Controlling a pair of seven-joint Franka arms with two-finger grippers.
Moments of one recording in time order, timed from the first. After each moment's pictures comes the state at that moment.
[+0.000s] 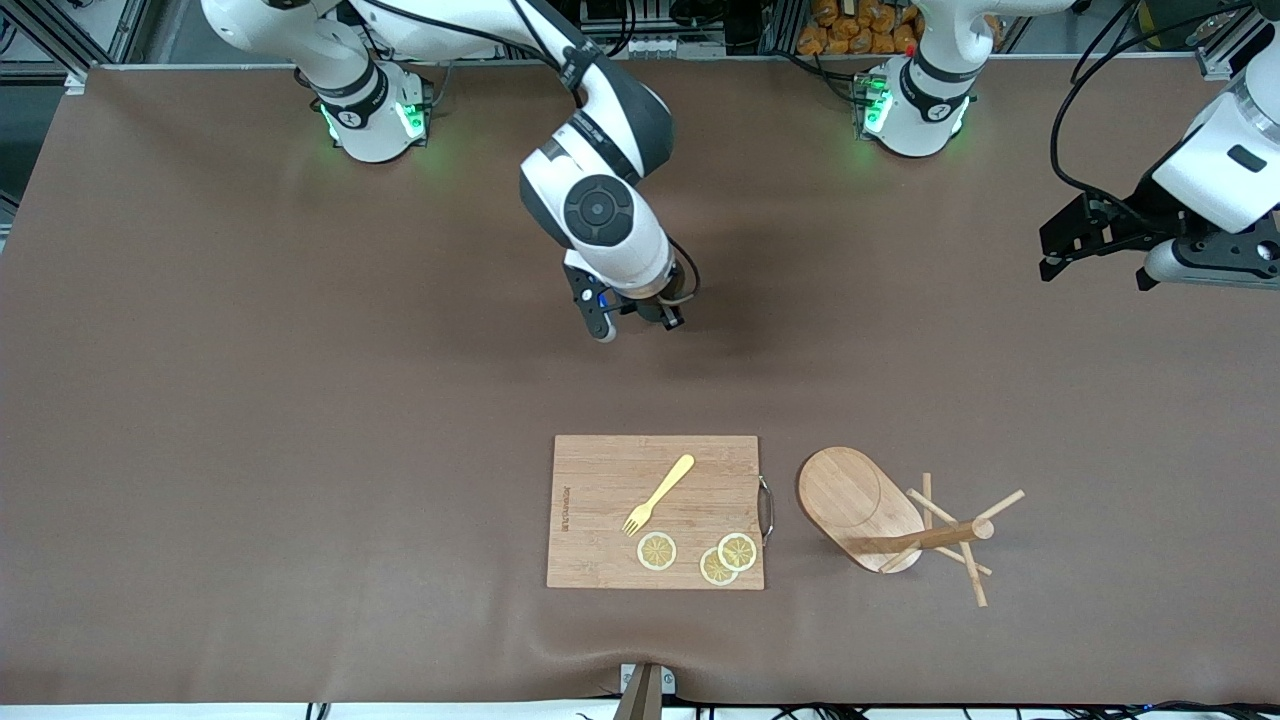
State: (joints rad) left arm -0.08 0.03 -0.08 -1.49 -0.01 1.60 -0.05; right arm 0.85 0.63 -0.05 -1.43 0.34 2.08 1.86
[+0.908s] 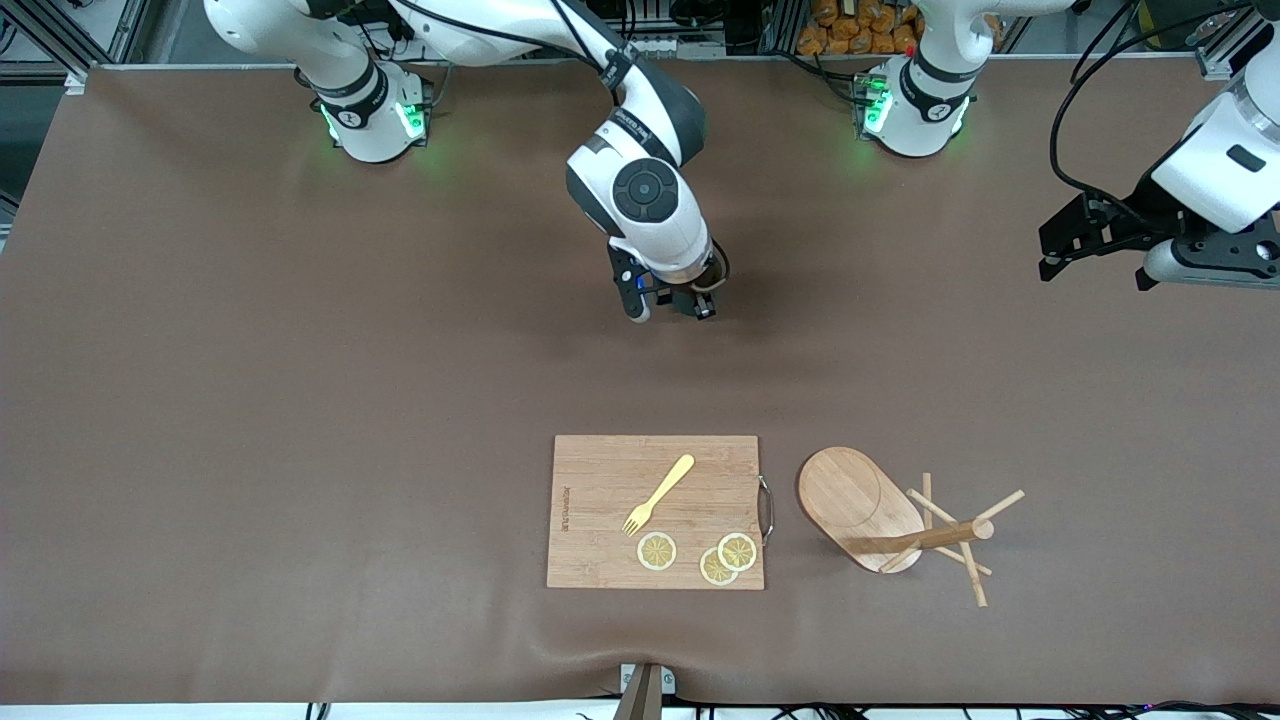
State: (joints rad) left arm -0.08 0.03 -0.08 -1.49 -0.01 1.60 -0.05; right arm 0.93 0.69 -0.05 -1.43 0.34 2.22 2.01
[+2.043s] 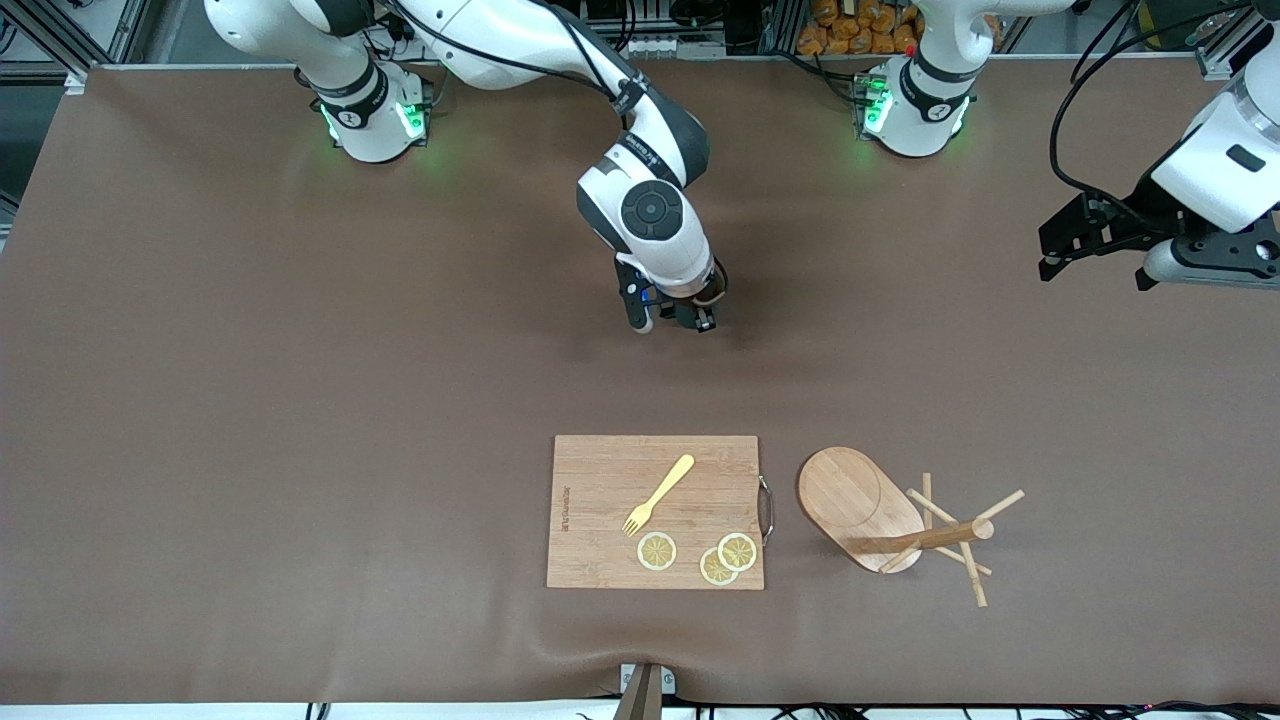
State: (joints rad) left arm -0.08 0.03 -0.08 -1.49 -0.01 1.60 -0.05; right arm 0.94 0.75 -0.05 -1.44 0.34 2.29 2.03
